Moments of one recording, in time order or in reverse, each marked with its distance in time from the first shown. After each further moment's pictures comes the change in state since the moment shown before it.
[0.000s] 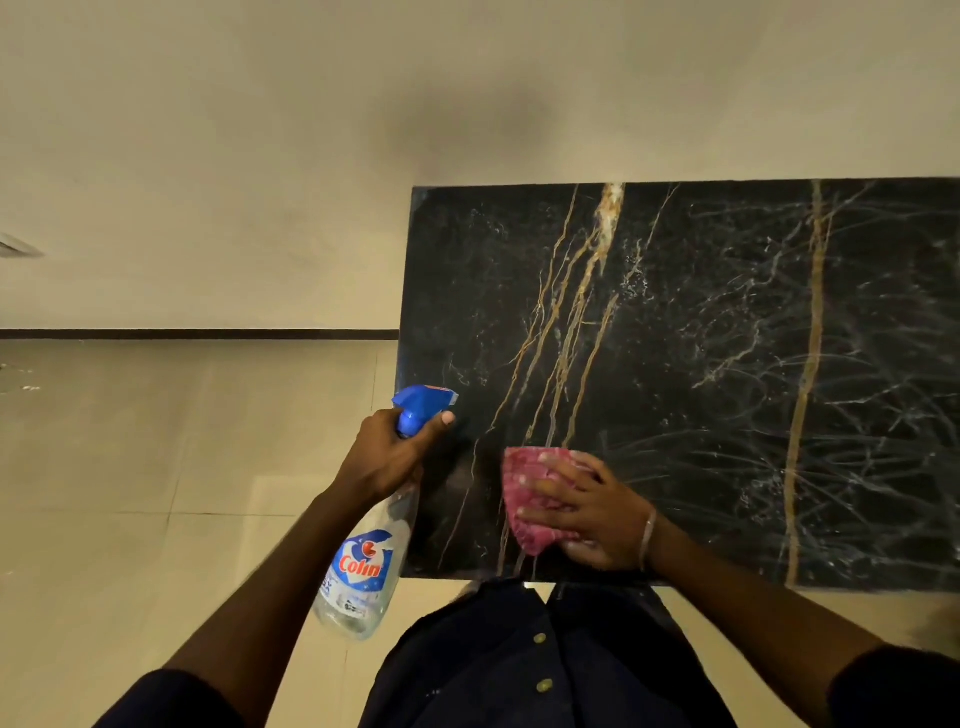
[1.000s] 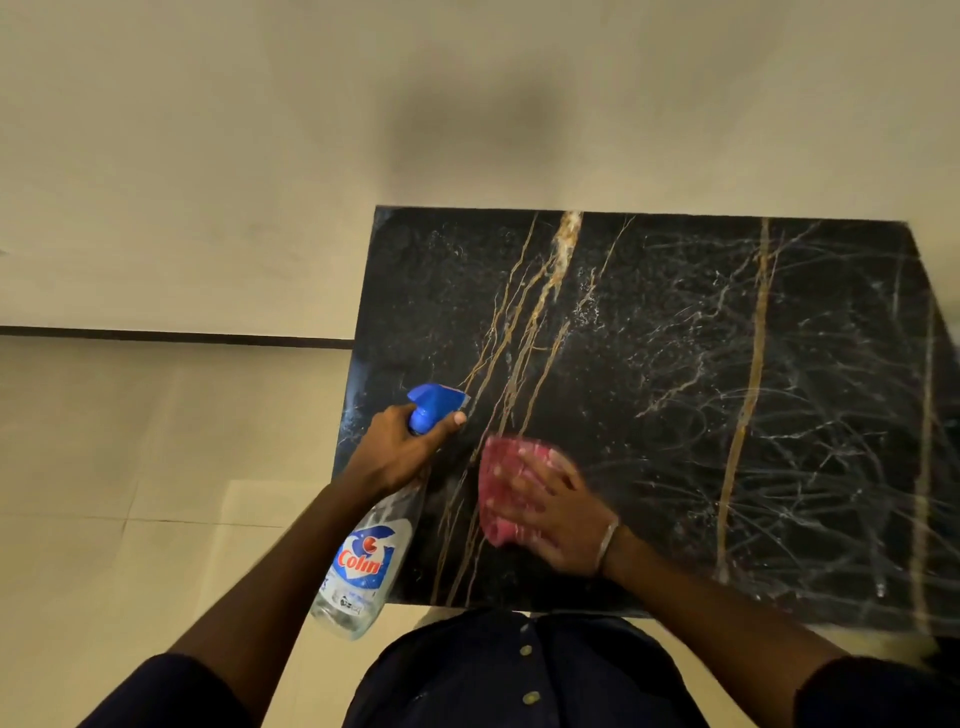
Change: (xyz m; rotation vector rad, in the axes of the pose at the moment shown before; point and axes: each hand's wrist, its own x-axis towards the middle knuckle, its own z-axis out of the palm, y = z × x) left_hand 0.014 0.071 0.051 -0.010 -0.060 0.029; right_hand -0.021 0.039 -0.007 0.057 -0.050 0.116
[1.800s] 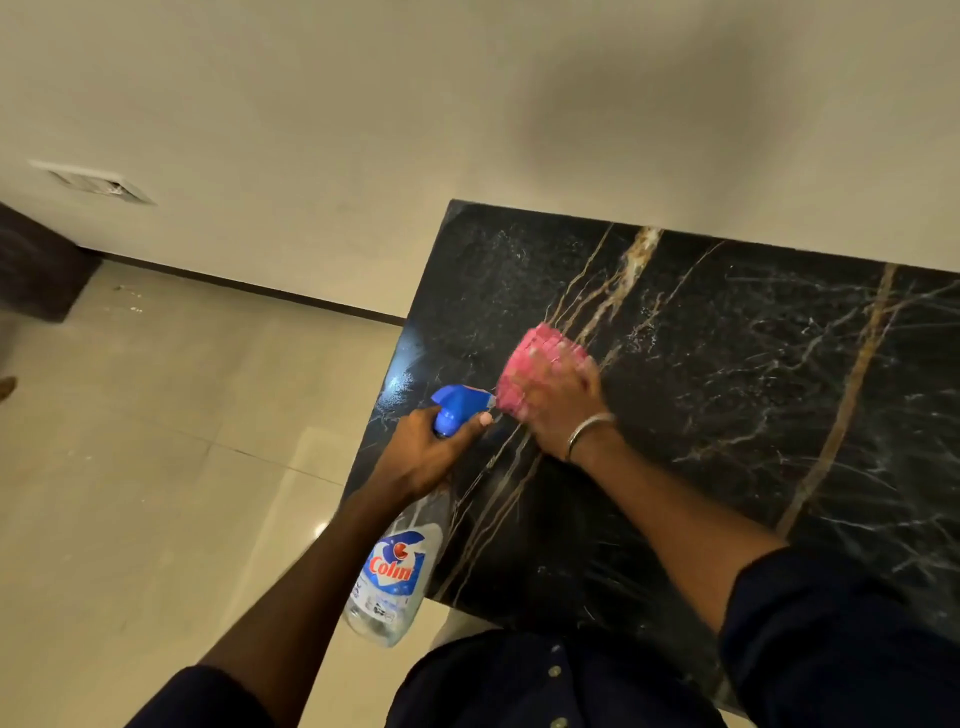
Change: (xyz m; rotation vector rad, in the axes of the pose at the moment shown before) left_hand -0.014 0.024 0.028 -0.097 0.209 -0.088; right_hand 0.128 0.080 -0.063 0.011 -0.232 0.243
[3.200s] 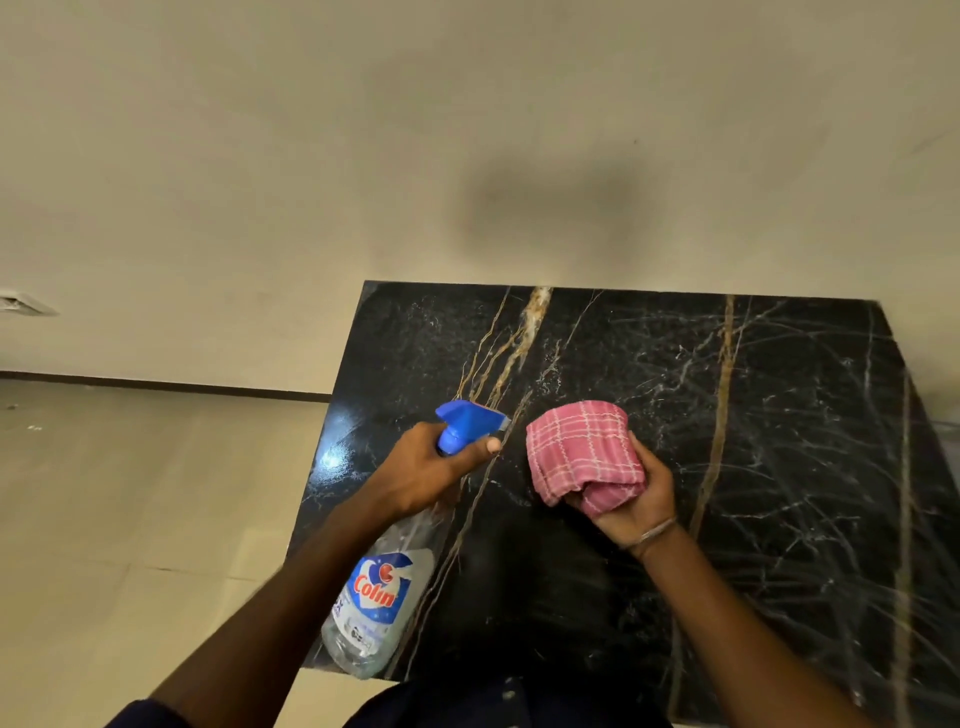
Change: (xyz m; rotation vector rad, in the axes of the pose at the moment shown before) left_hand 0.008 0.099 0.027 0.078 -0.269 0.166; right_hand -0.136 0.078 0.005 2.740 0.250 0.309
